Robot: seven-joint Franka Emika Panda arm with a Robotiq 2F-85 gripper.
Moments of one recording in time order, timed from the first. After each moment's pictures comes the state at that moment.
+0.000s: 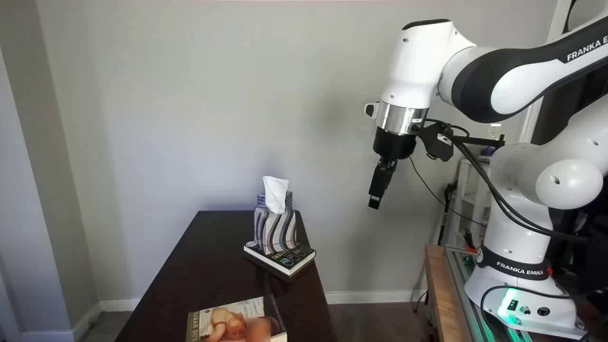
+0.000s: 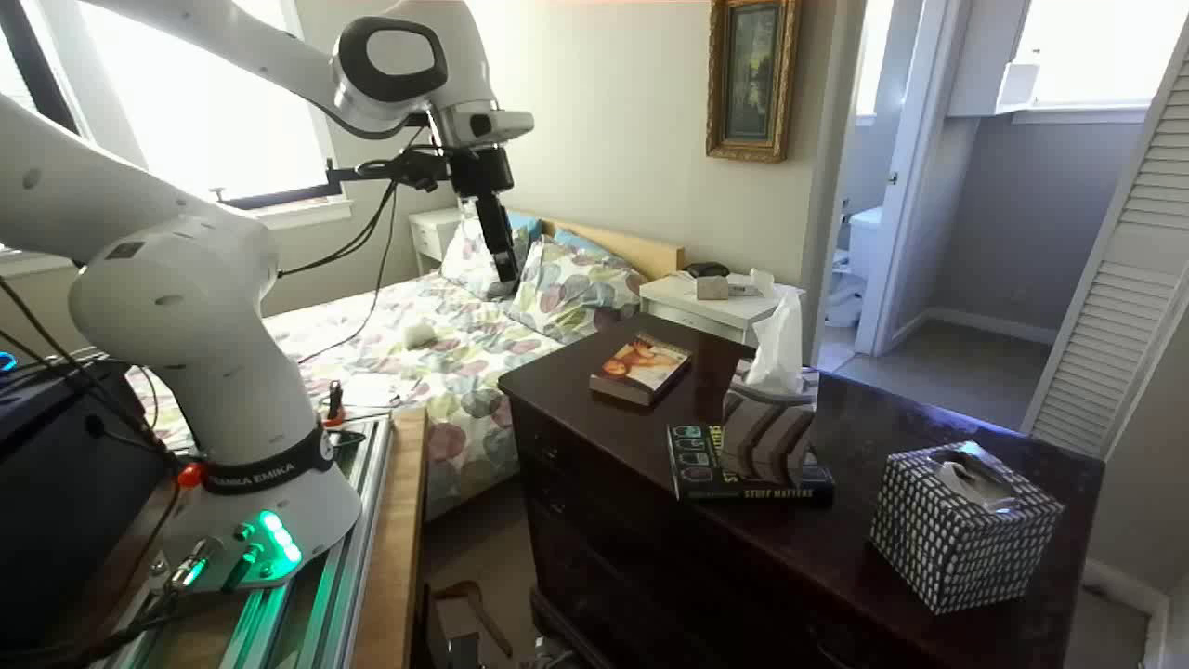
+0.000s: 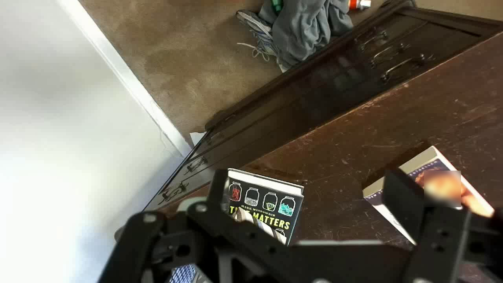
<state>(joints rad) 0.06 -0.78 0.43 -2.77 0.02 2.09 0.49</state>
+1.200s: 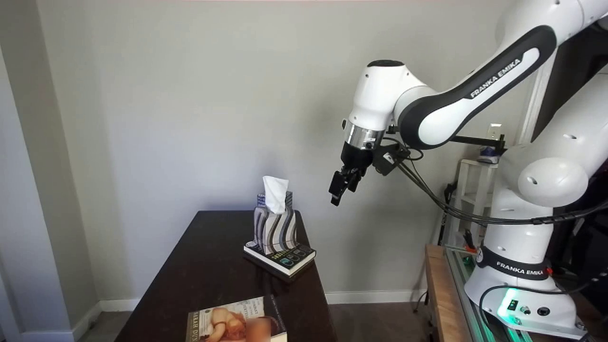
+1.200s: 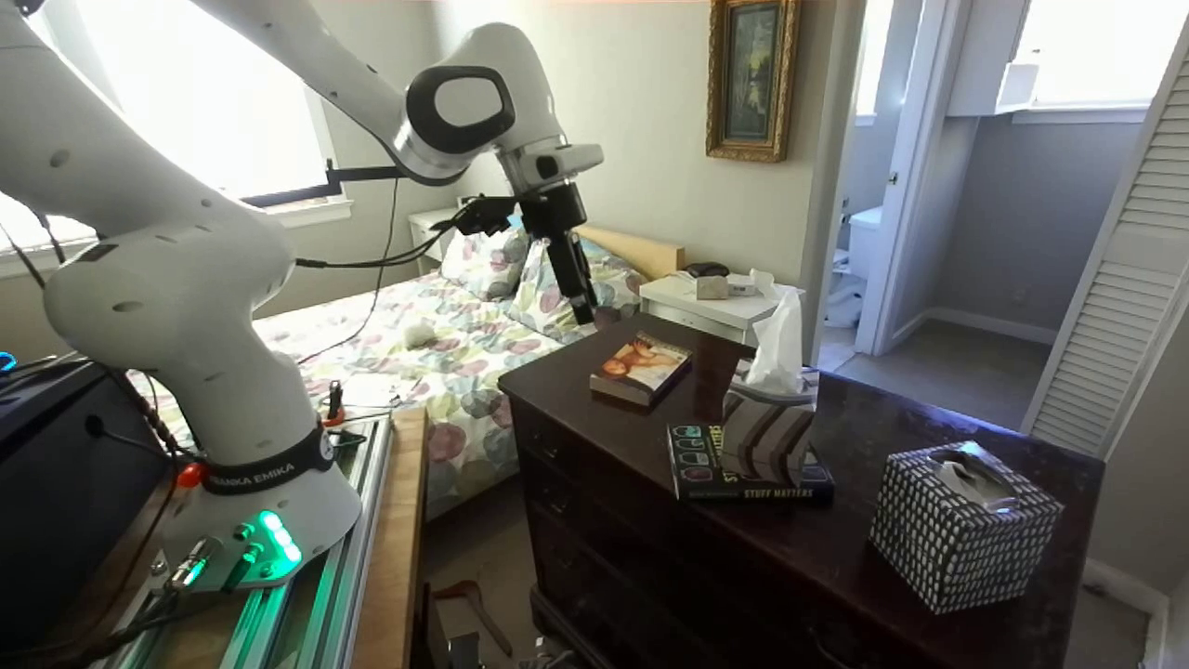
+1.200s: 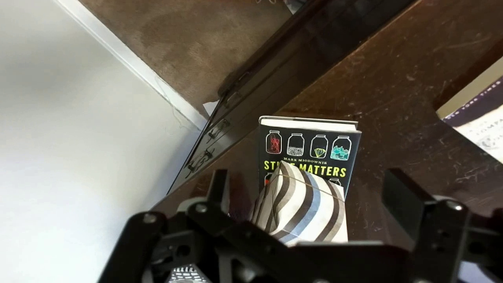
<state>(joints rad) -0.16 -0.51 0.37 -2.77 -0.19 2.48 0.60</state>
